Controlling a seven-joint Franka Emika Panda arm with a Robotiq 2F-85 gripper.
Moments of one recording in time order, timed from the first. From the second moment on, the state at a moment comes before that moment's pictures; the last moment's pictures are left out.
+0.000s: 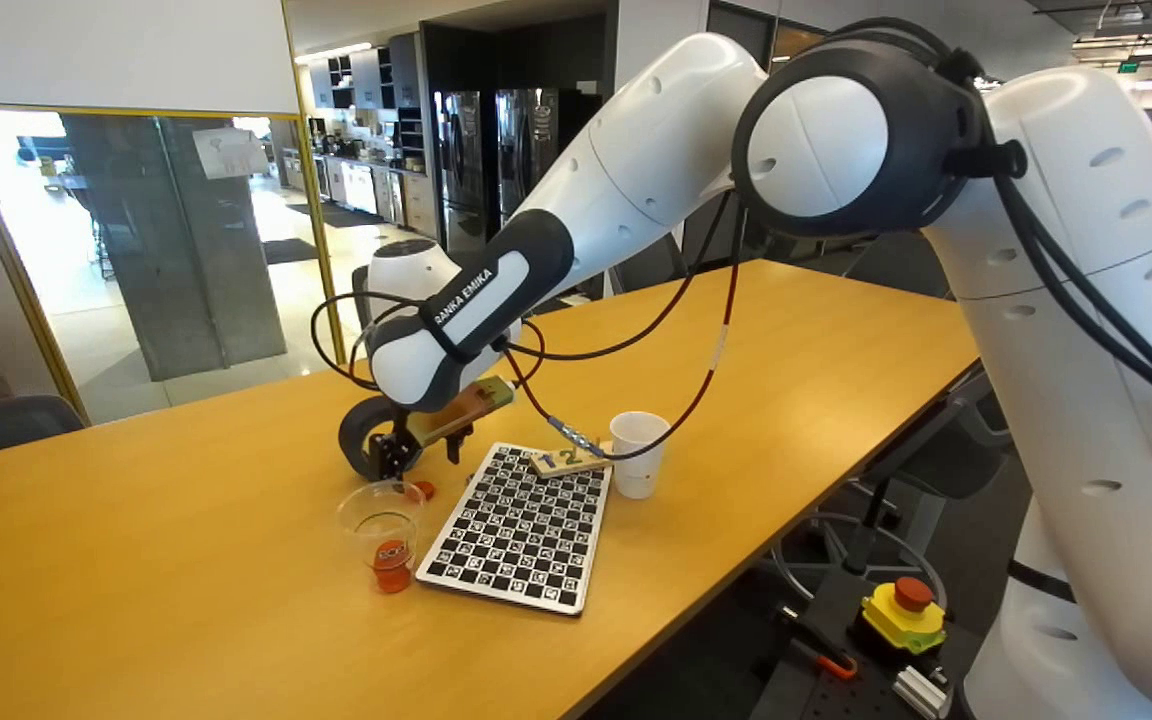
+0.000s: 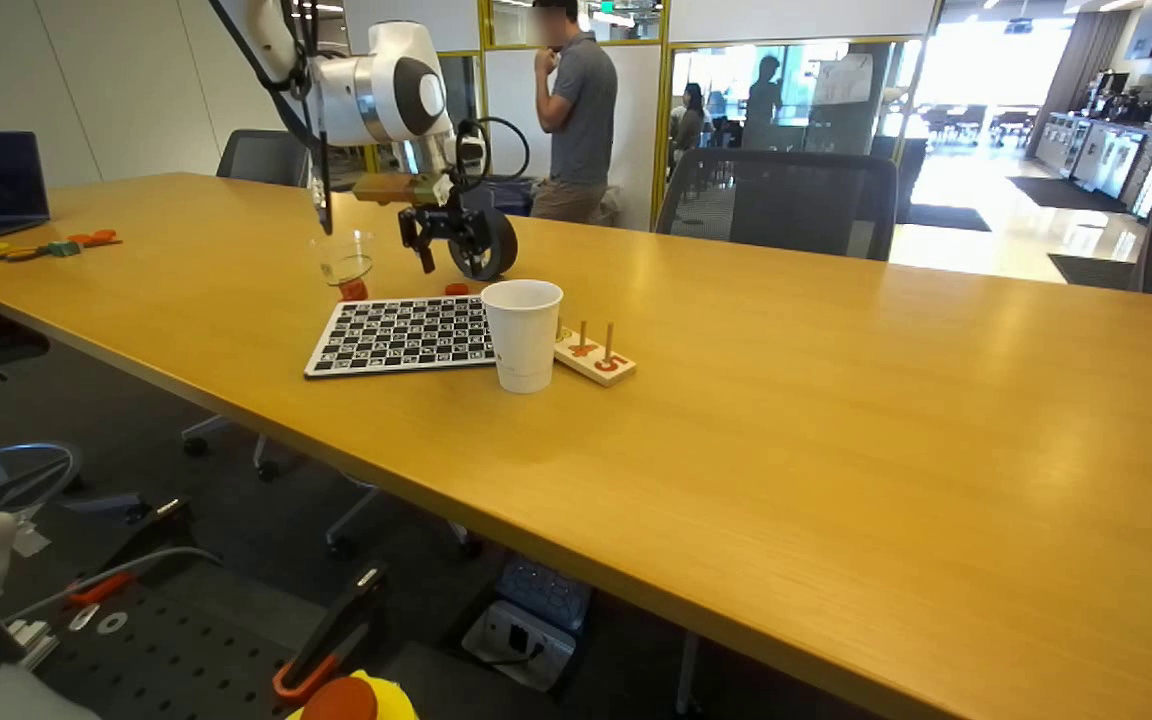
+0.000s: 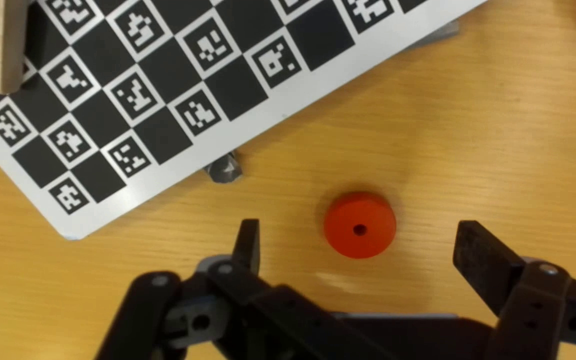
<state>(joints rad) 0.19 0.58 0.01 -1.73 -0.16 2.42 0.29</state>
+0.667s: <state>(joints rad) 0.17 0.63 0.01 -1.69 -0.12 2.42 0.28</state>
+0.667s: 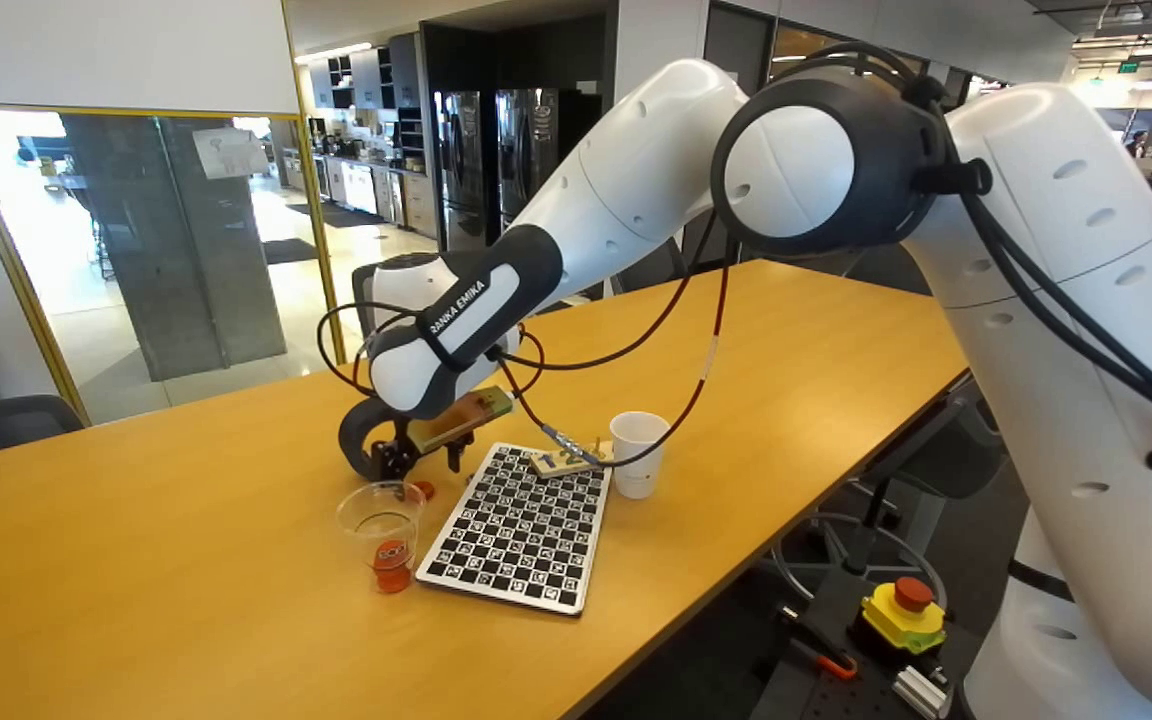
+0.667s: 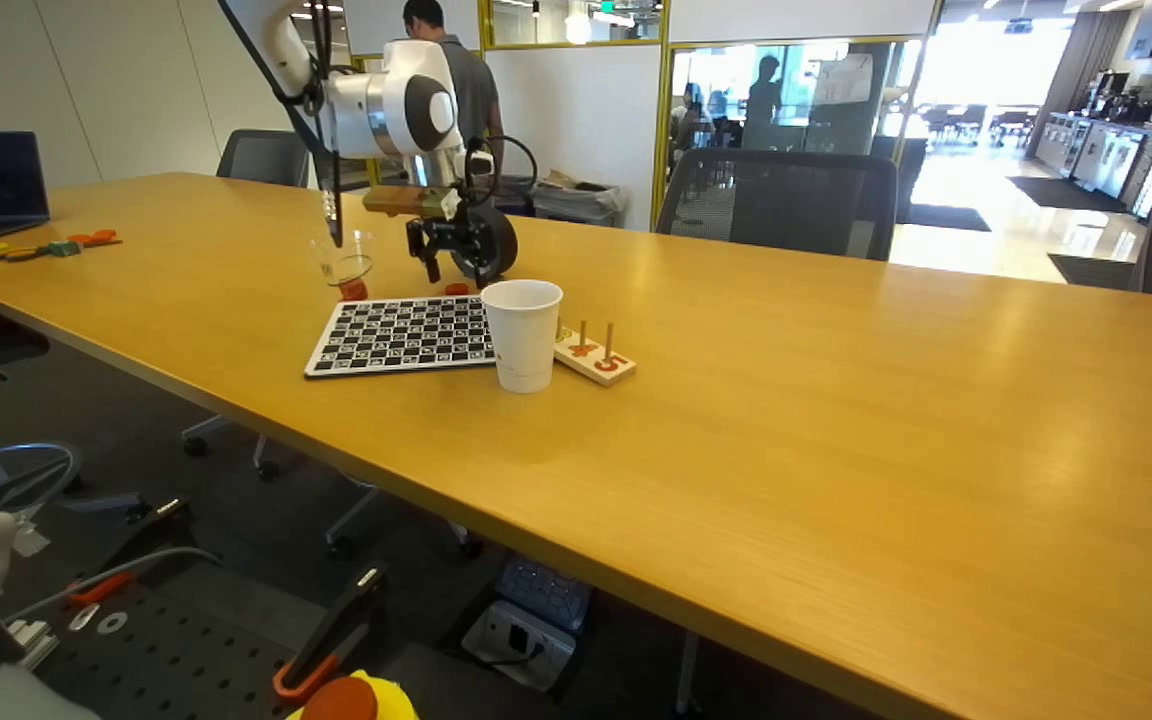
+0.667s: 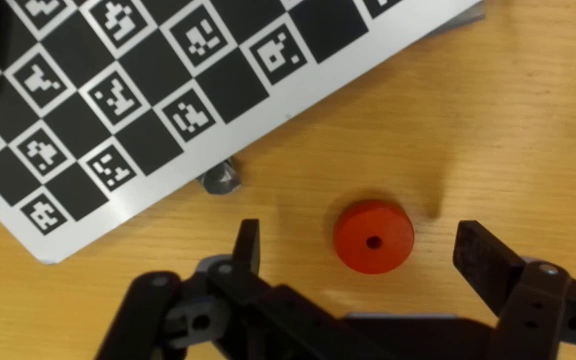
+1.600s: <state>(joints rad) 0.16 0.67 0.03 -1.65 -0.05 2.42 0.19</state>
